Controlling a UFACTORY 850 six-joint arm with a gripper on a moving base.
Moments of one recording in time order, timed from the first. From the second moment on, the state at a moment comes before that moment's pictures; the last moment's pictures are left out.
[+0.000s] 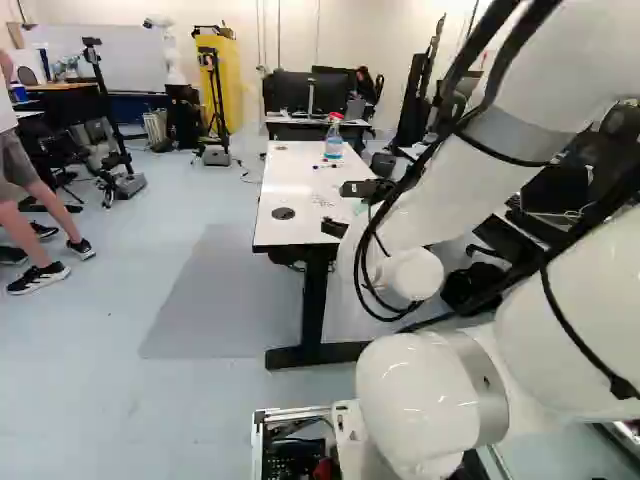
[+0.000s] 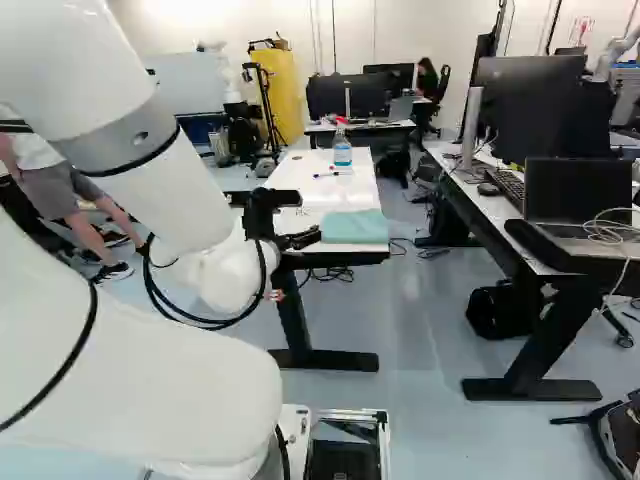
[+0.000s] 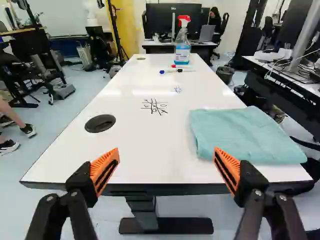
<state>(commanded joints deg) 0.0 16.0 -5.0 0.0 50.0 0.0</state>
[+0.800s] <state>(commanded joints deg) -8.6 12.5 -14.5 0.0 49.9 0.0</state>
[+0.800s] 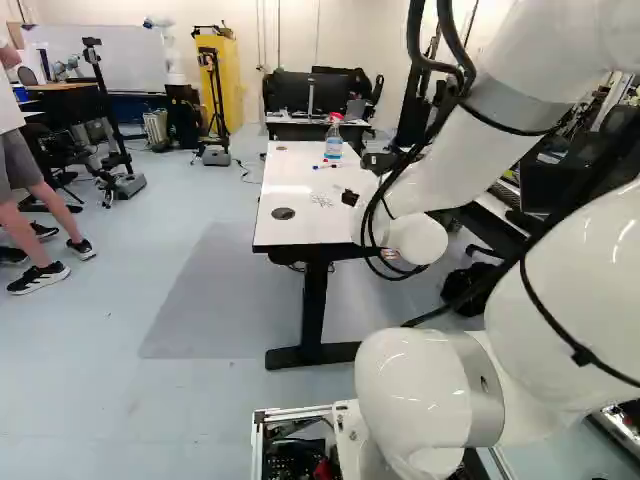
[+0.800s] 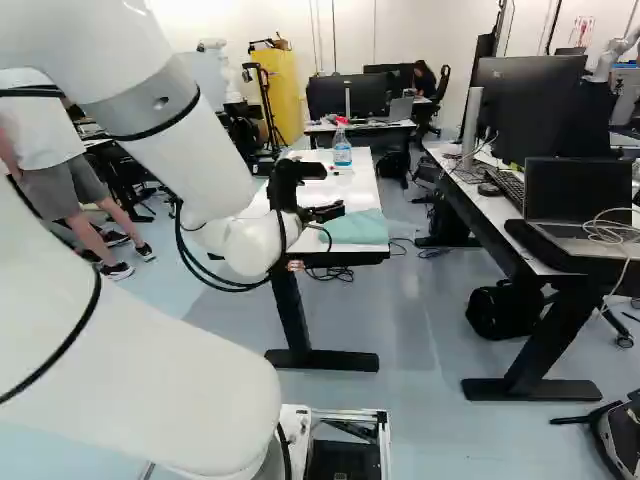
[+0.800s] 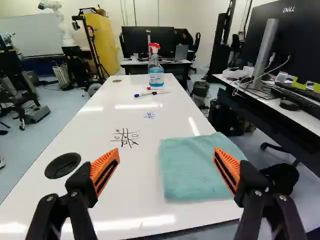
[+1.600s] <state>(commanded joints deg) -12.0 5.0 -26.9 0.0 34.8 0.0</state>
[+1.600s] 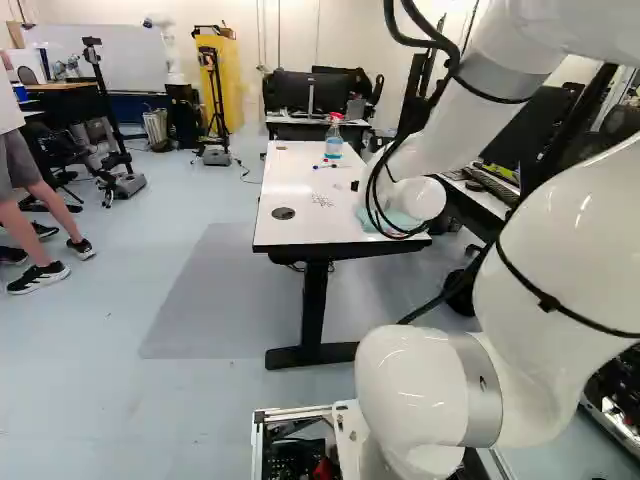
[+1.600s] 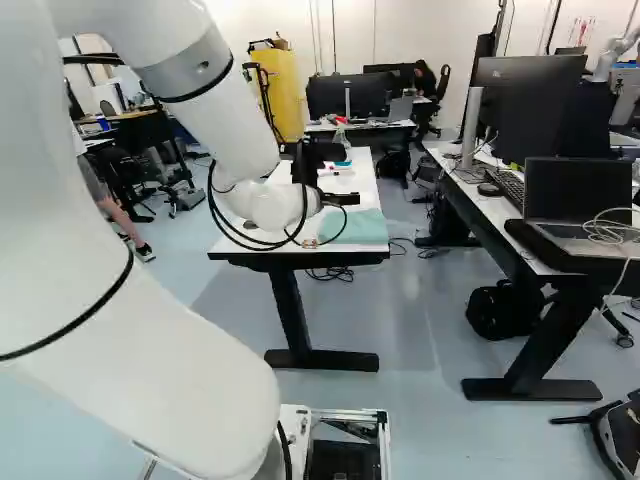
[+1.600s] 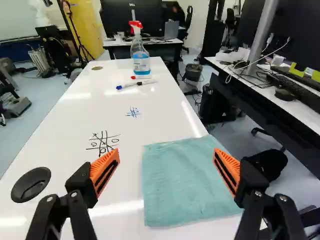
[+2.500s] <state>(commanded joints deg) -13.4 -2.7 -41.0 0.0 10.1 0.0</state>
